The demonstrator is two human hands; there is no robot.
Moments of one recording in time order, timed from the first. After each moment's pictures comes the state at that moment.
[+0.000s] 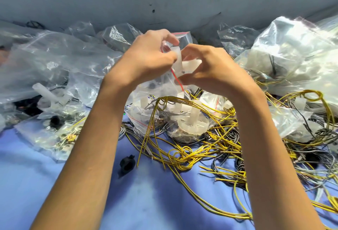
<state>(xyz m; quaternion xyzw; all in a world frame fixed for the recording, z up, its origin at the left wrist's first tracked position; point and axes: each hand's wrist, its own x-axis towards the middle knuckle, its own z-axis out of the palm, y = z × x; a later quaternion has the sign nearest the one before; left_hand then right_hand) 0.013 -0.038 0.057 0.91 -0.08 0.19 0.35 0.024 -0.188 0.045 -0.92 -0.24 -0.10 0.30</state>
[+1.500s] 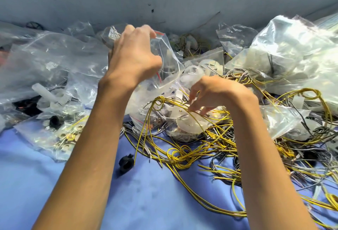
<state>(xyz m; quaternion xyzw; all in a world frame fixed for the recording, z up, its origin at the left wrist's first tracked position) 0.005 -0.033 0.058 0.94 0.06 0.27 0.21 0.041 -0.199 0.015 -0.96 -0.13 0.15 0.18</state>
